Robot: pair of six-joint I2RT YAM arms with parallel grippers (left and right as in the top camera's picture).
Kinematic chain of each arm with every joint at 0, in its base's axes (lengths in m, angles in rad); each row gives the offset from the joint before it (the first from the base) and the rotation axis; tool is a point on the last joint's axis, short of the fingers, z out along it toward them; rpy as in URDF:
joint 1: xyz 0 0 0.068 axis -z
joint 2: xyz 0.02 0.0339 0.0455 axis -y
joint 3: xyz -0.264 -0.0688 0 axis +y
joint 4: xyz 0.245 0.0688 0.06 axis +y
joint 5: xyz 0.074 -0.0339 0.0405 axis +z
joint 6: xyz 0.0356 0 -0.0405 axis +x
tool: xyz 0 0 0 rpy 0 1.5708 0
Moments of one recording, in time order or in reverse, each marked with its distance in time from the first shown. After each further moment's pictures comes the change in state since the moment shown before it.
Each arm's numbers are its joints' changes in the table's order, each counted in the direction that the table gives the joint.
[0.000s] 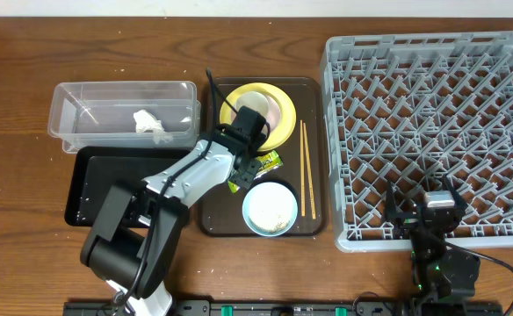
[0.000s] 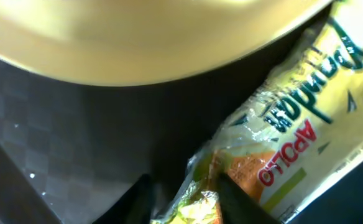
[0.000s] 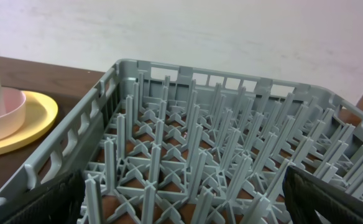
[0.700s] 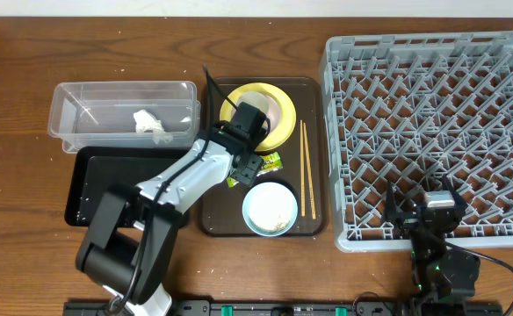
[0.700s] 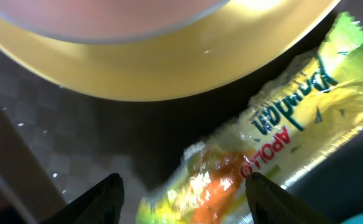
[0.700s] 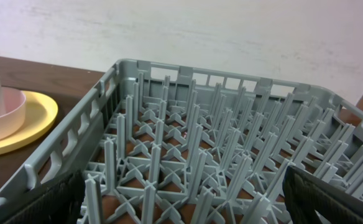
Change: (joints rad) left arm 0.000 0.029 -0.018 0.003 0.000 -0.005; right arm 0.000 0.000 0.000 0.000 0.000 0.000
